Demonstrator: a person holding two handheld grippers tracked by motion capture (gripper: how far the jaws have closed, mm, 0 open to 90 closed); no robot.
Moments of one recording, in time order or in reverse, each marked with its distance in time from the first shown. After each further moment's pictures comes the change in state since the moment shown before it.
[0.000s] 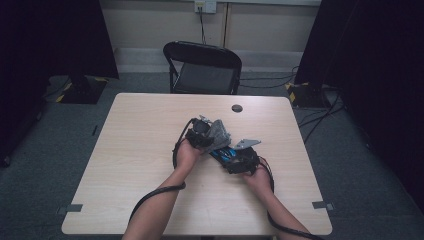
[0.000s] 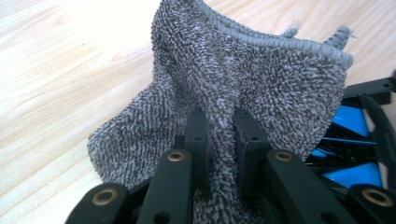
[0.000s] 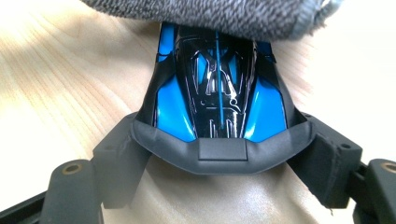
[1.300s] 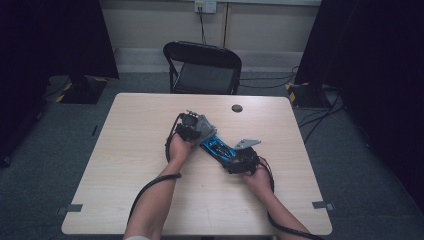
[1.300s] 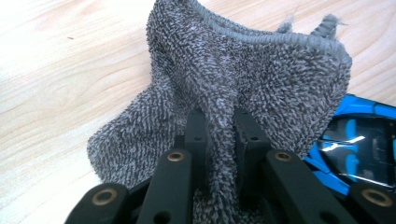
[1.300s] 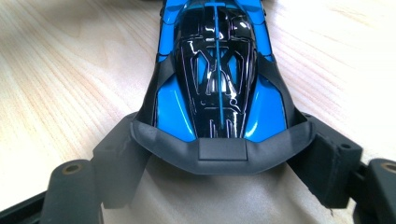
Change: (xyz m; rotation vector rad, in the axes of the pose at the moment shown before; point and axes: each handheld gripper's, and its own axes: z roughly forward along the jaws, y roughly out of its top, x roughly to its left) left arm 0.050 -0.003 0.014 0.058 0.102 -0.110; right arm 0.000 0.000 0.000 0.000 0.000 0.000
